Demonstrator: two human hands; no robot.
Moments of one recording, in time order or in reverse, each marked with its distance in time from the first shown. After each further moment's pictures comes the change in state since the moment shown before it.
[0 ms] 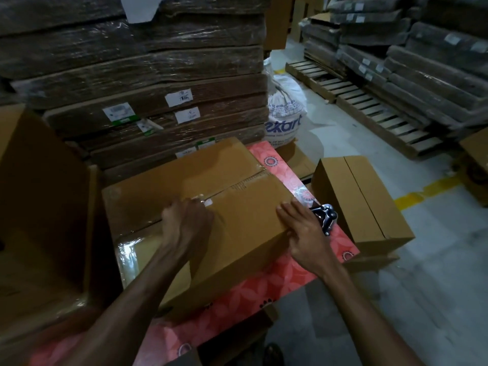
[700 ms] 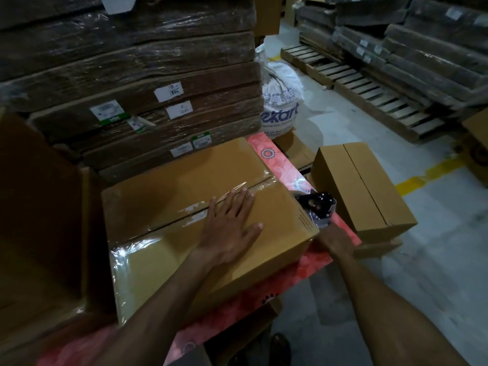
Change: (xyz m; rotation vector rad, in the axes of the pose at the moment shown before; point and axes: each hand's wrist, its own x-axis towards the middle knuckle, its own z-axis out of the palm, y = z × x) left_hand -0.005 0.055 0.046 -0.289 -0.093 0.452; right_hand -0.007 0.100 0.037 0.123 -0.134 1.097
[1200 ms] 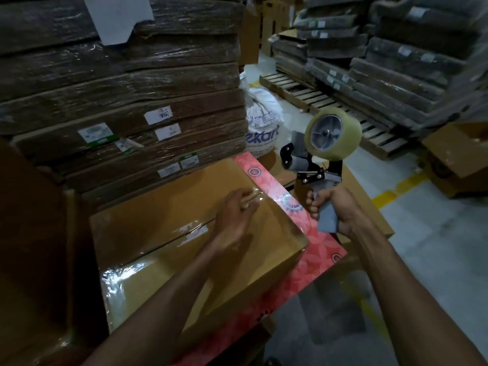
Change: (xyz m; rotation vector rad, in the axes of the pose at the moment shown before) left_hand 0.046 0.026 -0.032 -0.811 0.292 -0.121; right_hand -0.100 -0.100 -0.137 1.031 -0.482 -0.213
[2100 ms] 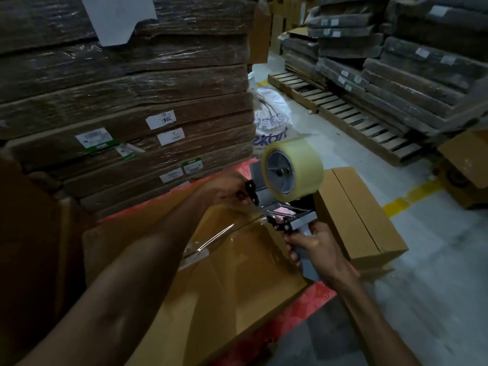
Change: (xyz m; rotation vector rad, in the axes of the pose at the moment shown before) left_hand 0.133 0.020 -0.048 -0.217 -0.382 -0.436; right_hand 0.002 0.038 0.043 -0.380 -0.044 -0.315
